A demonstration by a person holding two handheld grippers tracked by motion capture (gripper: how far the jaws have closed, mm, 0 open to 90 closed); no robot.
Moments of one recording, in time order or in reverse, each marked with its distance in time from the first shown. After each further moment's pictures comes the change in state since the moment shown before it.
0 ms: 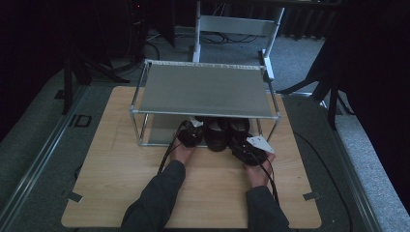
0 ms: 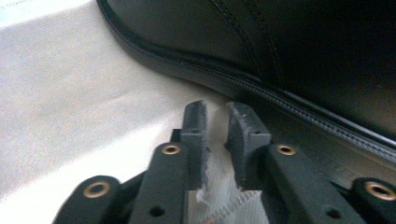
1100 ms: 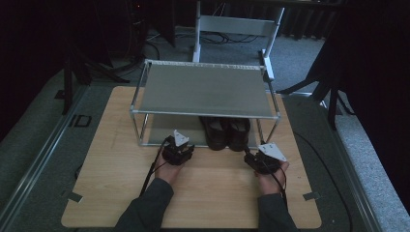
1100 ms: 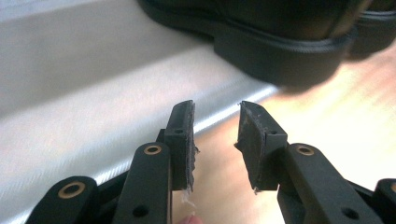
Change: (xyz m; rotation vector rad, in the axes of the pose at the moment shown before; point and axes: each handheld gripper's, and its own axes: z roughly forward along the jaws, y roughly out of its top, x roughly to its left) left arm -0.002 -0.062 -0.087 -0.108 -0.045 -0.058; right arm -0.019 -0.003 -0.047 0.042 -0.099 -0.073
